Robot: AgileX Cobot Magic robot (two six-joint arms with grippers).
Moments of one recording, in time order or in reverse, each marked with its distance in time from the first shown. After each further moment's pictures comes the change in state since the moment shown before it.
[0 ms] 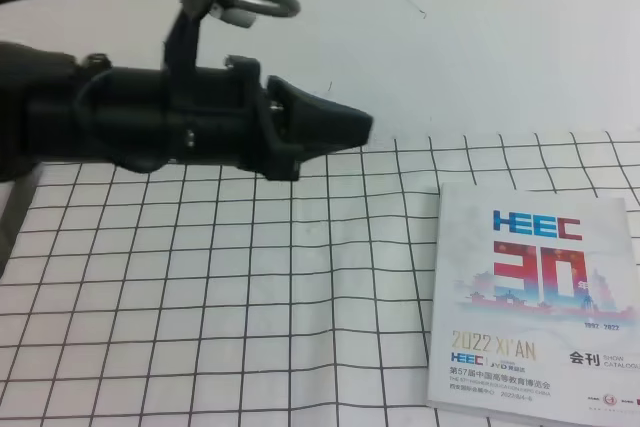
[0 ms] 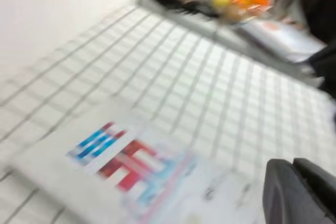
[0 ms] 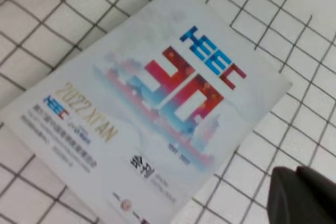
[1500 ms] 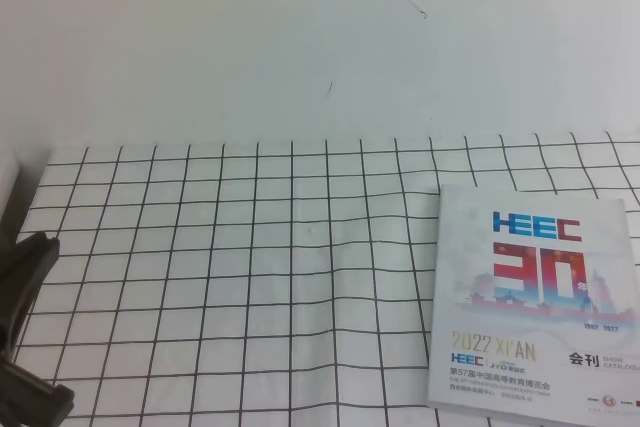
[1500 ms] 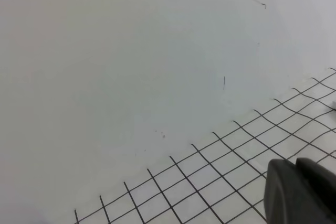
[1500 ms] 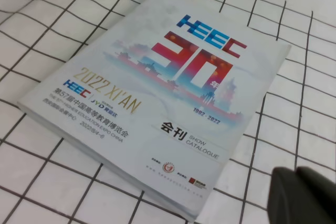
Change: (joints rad) left arm 0.109 -1.024 0.786 0.080 -0.842 0.278; right arm 0.000 -0.751 0.611 0.027 -0.151 0.178
